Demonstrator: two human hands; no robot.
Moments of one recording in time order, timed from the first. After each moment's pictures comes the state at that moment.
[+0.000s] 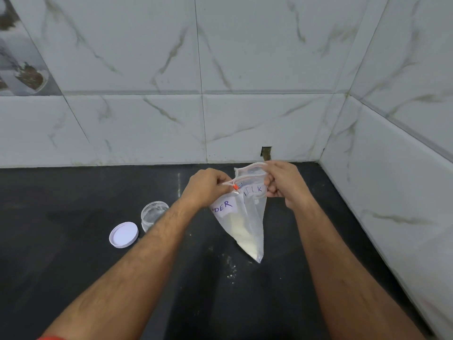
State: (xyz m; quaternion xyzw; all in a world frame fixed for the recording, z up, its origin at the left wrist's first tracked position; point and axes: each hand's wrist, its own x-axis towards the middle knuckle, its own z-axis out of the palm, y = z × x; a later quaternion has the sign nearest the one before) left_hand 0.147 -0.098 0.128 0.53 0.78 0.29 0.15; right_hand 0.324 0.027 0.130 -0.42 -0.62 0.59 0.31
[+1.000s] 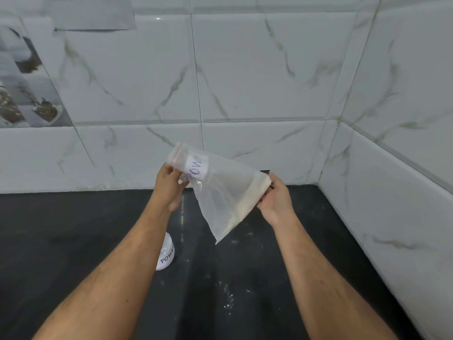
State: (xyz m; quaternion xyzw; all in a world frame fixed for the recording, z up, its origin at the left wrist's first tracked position) left_hand 0.091 -0.097 0.161 0.28 0.51 0.76 0.28; right_hand 0.297 0.047 0.118 -0.29 -0.29 0.82 0.39
